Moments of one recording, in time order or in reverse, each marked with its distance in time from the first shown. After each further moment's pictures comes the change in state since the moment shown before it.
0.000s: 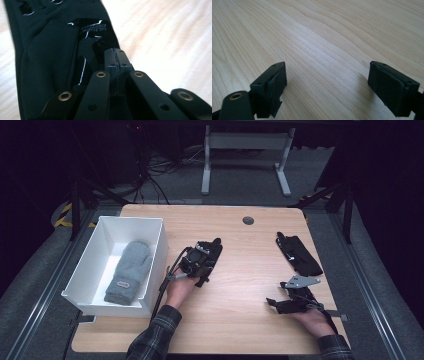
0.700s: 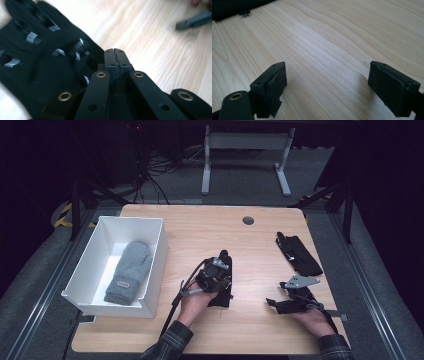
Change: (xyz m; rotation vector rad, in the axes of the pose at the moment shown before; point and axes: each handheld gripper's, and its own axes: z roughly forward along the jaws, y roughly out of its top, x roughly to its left) left arm -0.061 0.002 -0.012 -0.095 -0.104 0.104; right arm 0.000 0.000 0.000 0.000 0.010 -0.005
